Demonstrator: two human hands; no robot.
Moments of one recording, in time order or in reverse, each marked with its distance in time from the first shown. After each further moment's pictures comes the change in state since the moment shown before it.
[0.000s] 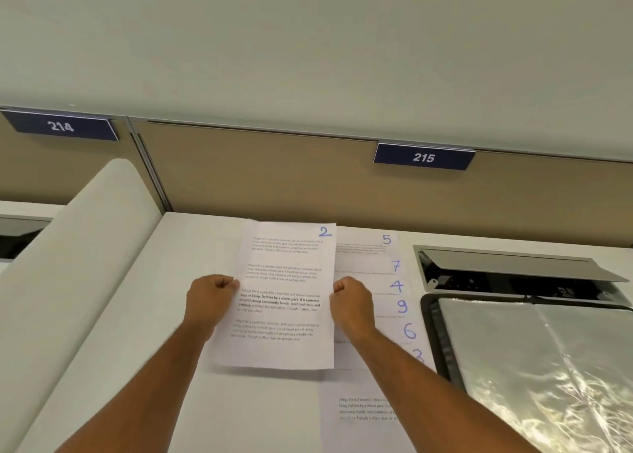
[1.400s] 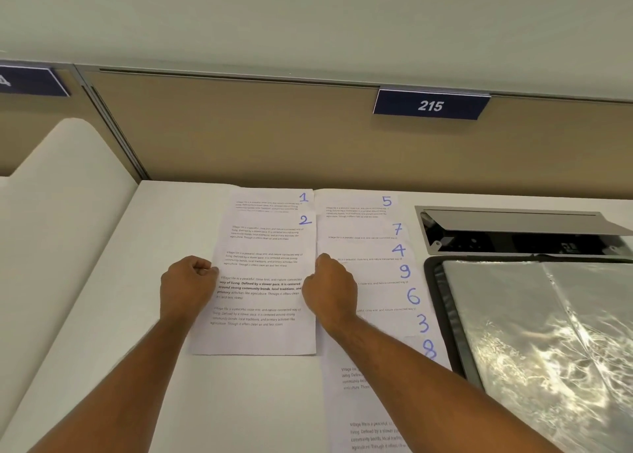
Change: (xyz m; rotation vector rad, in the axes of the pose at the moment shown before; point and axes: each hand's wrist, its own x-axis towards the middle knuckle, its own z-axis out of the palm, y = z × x) left_hand 0.008 -0.028 -0.001 0.233 0.117 0.057; right_hand -0.015 0.005 0.044 -0.367 0.047 -0.174
